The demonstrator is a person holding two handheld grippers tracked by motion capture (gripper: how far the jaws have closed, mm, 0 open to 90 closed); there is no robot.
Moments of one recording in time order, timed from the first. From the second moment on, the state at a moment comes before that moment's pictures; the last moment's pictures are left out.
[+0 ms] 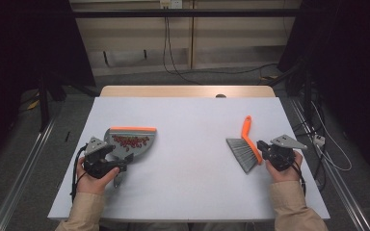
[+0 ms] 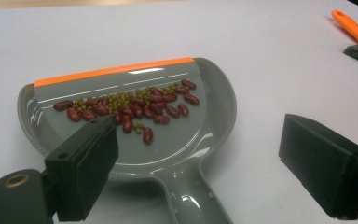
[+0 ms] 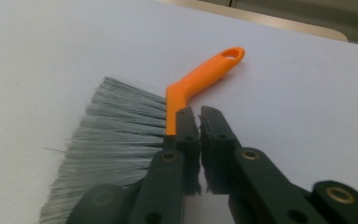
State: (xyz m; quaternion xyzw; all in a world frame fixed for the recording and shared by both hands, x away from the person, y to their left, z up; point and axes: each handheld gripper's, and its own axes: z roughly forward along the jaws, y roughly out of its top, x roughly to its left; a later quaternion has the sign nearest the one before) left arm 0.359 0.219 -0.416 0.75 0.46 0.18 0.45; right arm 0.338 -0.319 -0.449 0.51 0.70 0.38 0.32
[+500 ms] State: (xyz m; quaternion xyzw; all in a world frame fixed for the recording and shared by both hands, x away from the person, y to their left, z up) left arm 0.362 0.219 -0.415 0.75 0.44 0.19 0.46; right arm 0.344 -0.318 -0.461 0.52 0.73 0.33 0.30
